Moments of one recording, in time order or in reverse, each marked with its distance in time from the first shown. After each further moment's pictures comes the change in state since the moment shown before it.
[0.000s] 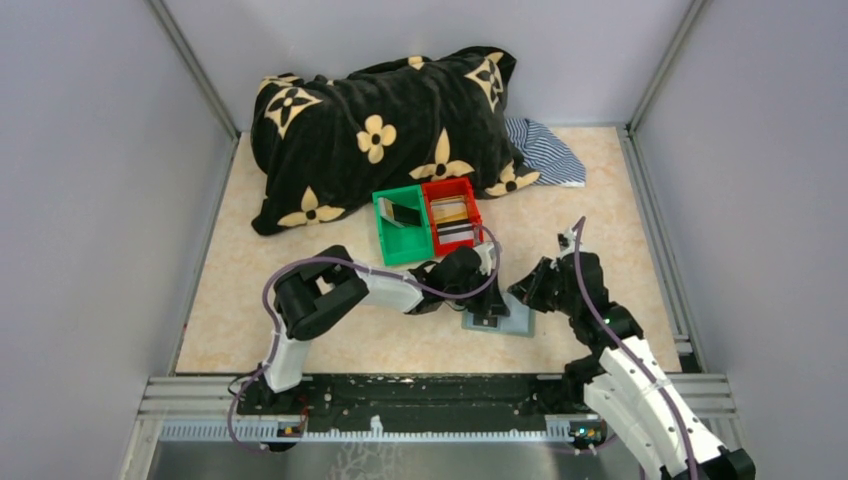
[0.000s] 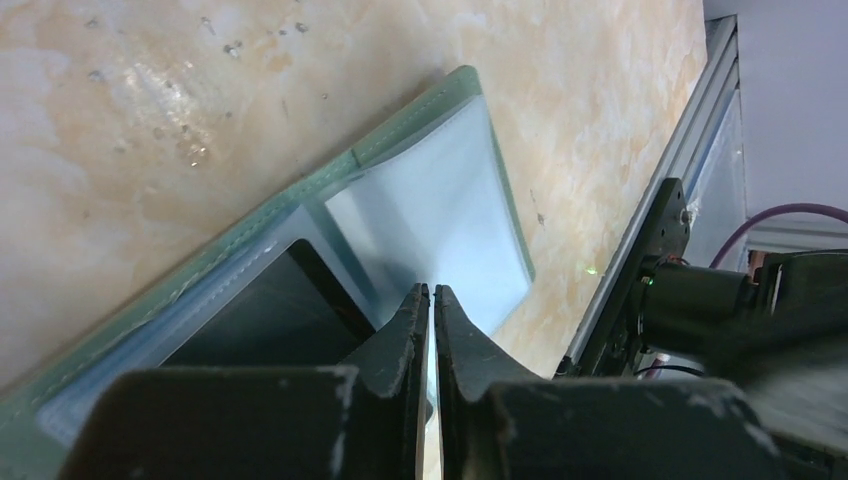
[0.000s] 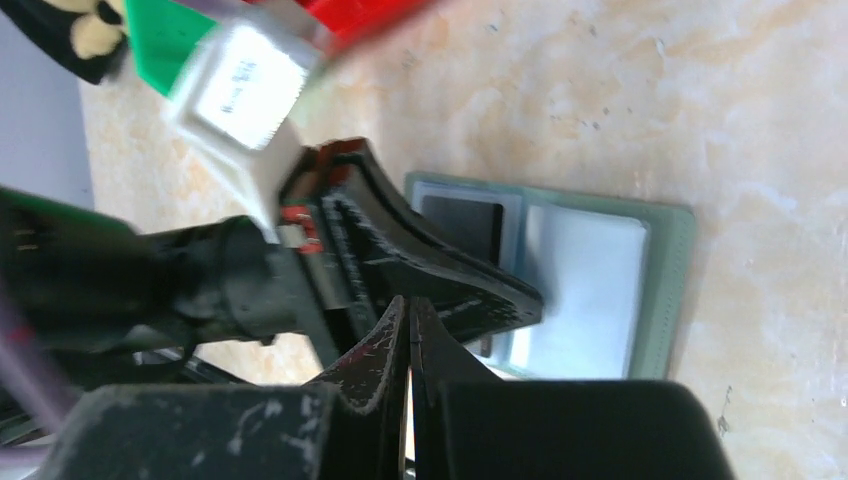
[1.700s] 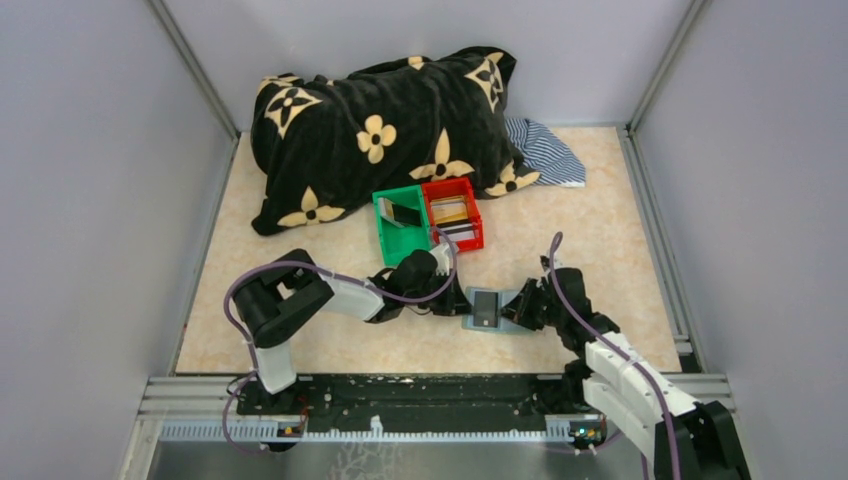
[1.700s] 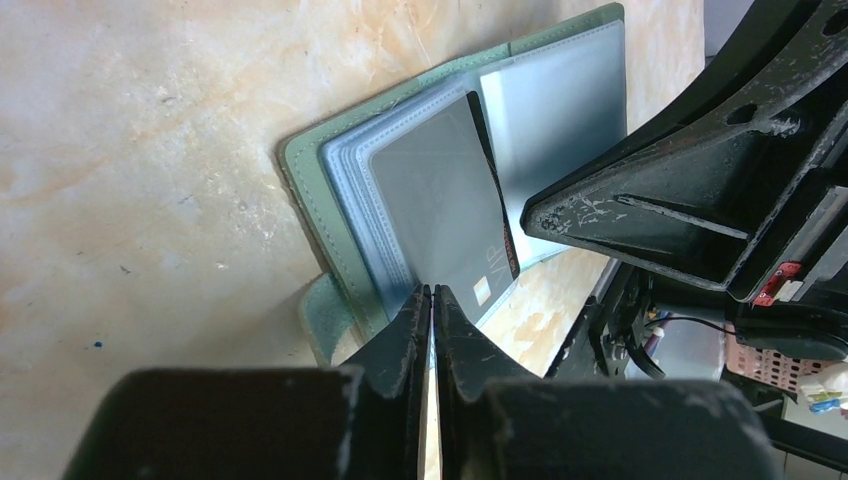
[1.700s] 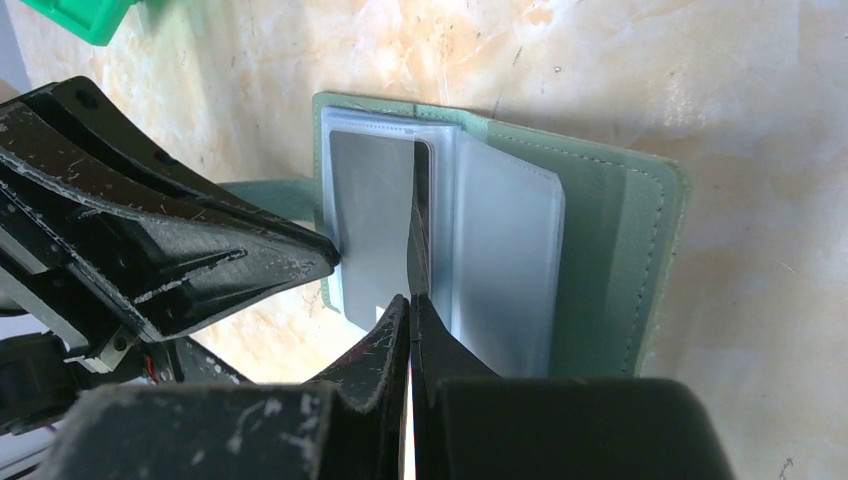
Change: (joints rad) left arm 0.100 -0.219 -0.351 0.141 -0.012 -0.053; right arm -0.003 0.171 -0.269 0.313 -0.130 0.030
